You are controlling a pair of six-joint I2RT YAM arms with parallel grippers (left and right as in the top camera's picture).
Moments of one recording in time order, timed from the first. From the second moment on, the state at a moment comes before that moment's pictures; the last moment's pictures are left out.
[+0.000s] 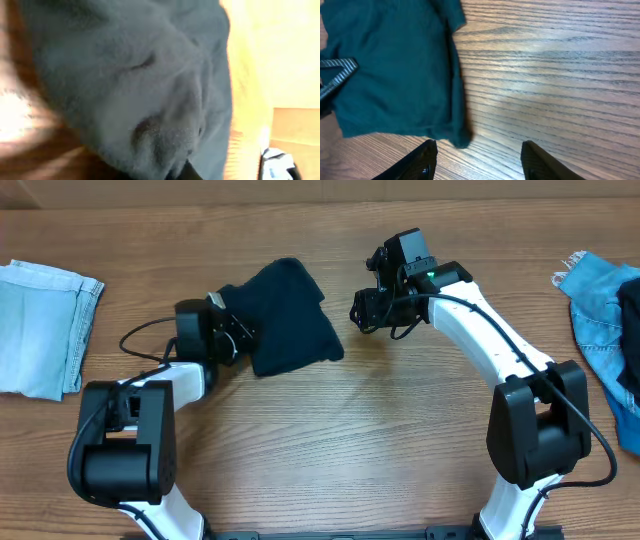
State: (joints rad) left arm -0.02 1.88 0.82 0.33 0.49 -0.87; right arm 0.33 1.96 1.54 -0.75 -0.31 0.23
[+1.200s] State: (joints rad) left arm 0.23 1.66 1.35 -0.07 0.77 -0.84; right arm 0.33 1.96 1.54 -0.77 -0.31 0.23
